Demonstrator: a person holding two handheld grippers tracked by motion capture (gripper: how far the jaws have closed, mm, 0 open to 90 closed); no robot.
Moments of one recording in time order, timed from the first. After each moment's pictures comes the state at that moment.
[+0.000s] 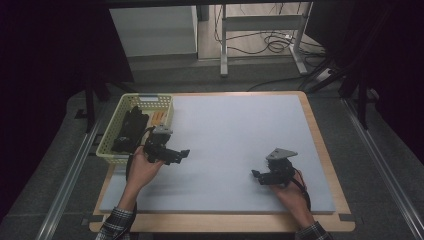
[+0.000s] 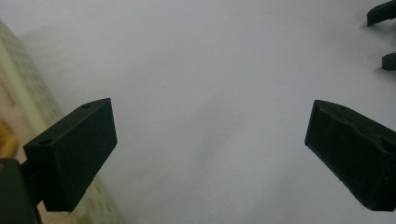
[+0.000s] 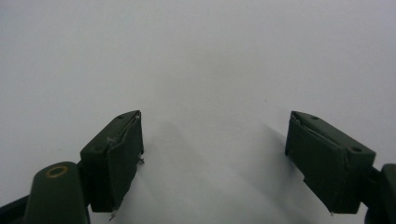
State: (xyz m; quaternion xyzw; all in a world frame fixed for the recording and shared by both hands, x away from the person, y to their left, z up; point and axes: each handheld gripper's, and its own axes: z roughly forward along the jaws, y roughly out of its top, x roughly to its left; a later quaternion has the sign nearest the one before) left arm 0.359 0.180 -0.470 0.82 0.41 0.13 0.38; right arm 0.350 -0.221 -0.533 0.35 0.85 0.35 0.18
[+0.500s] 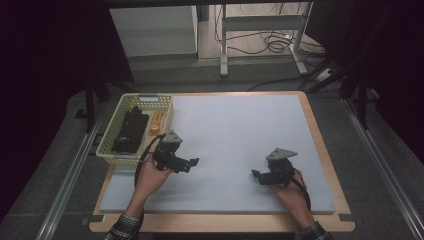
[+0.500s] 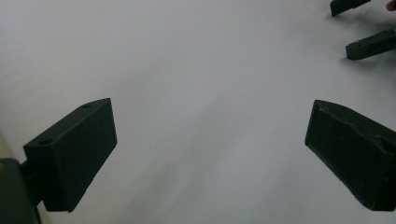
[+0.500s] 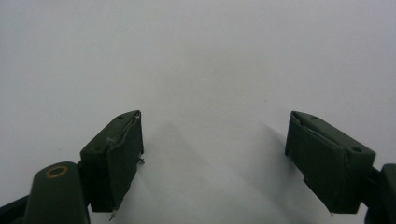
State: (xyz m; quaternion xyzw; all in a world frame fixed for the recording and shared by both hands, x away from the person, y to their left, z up) left arm 0.344 0.154 -0.482 0.83 0.37 0.12 0.39; right arm 0.349 -0.220 -0.533 0.35 0.85 0.35 0.18
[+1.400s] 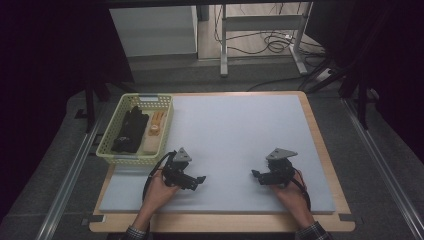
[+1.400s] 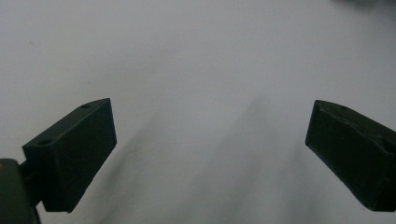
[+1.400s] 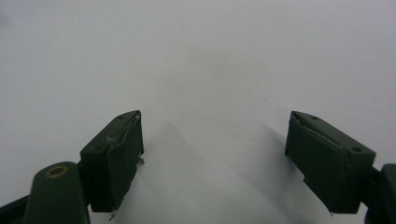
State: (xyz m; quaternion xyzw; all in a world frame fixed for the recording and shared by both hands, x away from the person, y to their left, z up) left arm 0.324 0.134 -0.534 0.85 0.35 0.10 0.38; right arm 0.349 -0.220 -0.533 0.35 0.85 0.35 0.18
